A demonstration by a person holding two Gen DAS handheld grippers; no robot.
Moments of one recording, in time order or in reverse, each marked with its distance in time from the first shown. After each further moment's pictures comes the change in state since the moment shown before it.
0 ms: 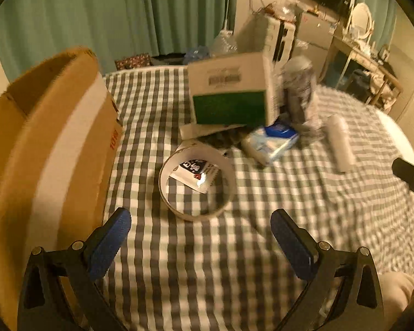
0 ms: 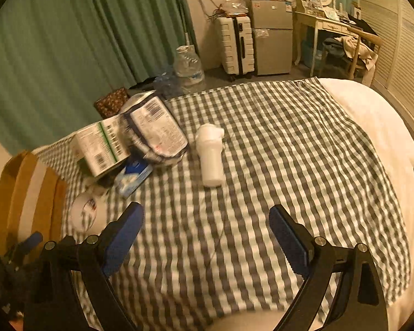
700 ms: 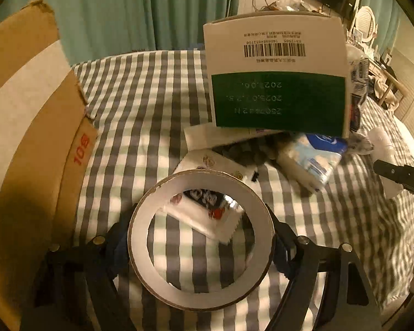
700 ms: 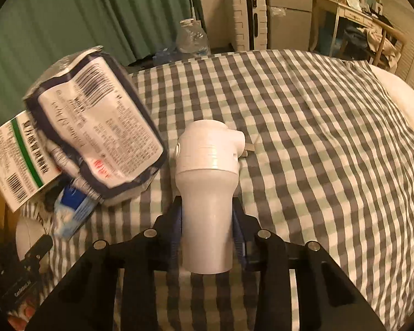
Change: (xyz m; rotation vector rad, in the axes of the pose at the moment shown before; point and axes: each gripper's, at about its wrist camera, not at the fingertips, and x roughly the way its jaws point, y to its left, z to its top) left arm 0.067 0.021 0.008 -0.026 -0.012 -0.041; right arm 0.123 0.006 0.026 -0.036 0.104 0.061
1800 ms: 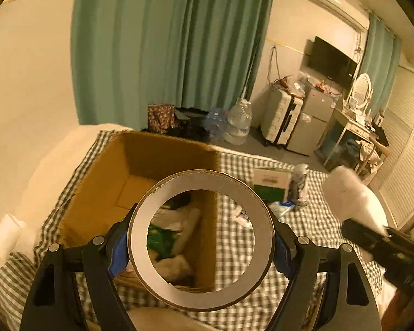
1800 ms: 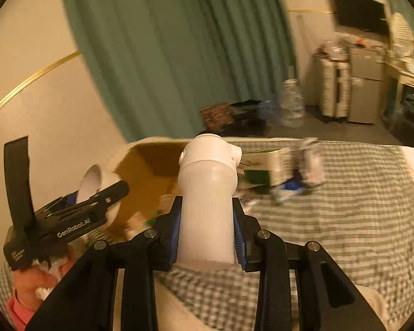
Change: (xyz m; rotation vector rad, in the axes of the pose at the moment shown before) left arm -0.296 0.144 -0.020 -0.148 -0.281 -0.015; right arm -0.276 0.237 -0.100 -0.316 -0.197 0.389
